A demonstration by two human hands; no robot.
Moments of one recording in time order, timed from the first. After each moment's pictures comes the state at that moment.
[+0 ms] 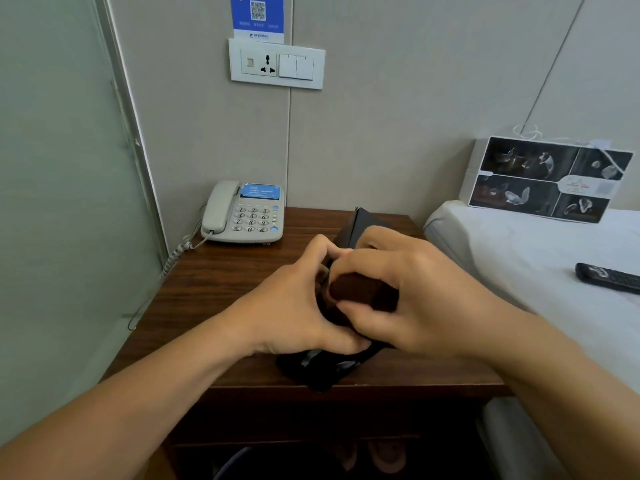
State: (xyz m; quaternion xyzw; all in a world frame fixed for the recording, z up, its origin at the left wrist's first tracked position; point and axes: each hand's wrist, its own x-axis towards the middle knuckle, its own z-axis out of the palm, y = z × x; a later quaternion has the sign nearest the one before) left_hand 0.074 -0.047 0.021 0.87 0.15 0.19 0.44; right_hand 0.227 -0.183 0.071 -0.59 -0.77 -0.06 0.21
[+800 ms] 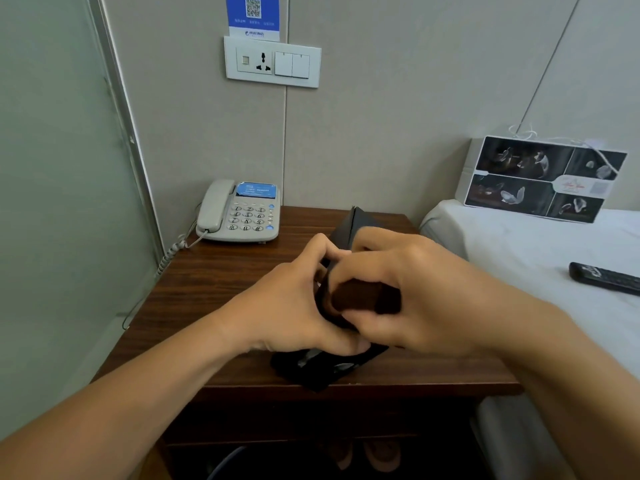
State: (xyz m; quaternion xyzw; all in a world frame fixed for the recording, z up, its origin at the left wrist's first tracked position) left_hand 0.077 -0.049 0.023 0.87 0.15 0.19 0.43; right_hand 0.228 -0.191 0.087 -0.58 -0.80 -0.02 0.17
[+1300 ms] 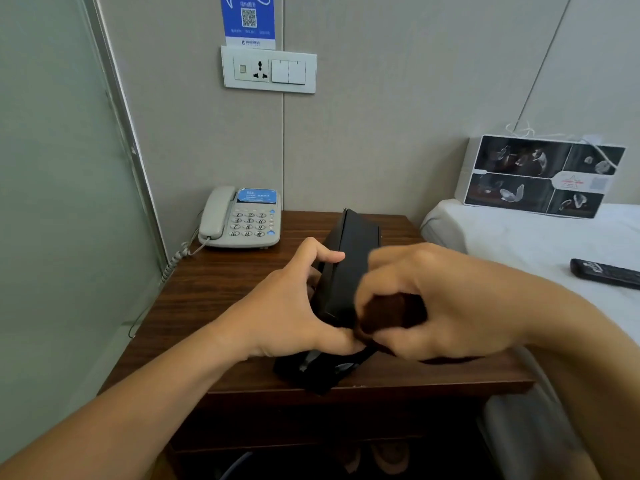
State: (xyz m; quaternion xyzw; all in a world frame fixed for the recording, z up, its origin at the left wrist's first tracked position) left_hand 0.074 -0.047 0.019 0.86 0.17 0.19 0.44; right_hand 0.243 -0.200 0.094 -0.58 -0.80 0.06 0.14
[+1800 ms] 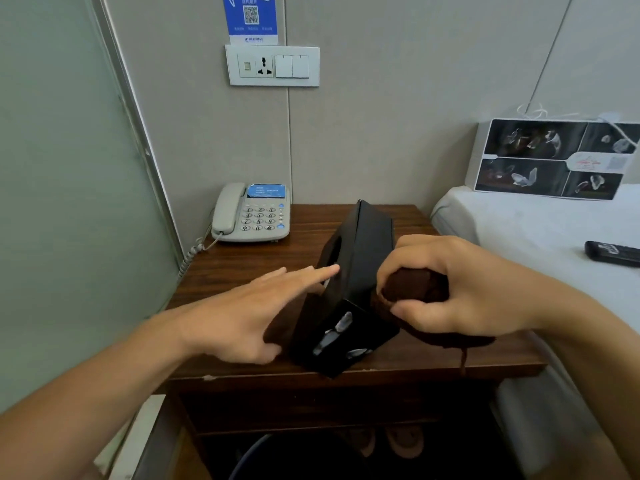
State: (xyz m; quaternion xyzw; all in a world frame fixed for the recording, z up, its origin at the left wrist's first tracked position) left_hand 0.029 -0.016 0.015 0.98 0.10 -0.02 0.19; right_hand 0.269 -0.207 0.072 -0.59 -0.77 0.08 0.23
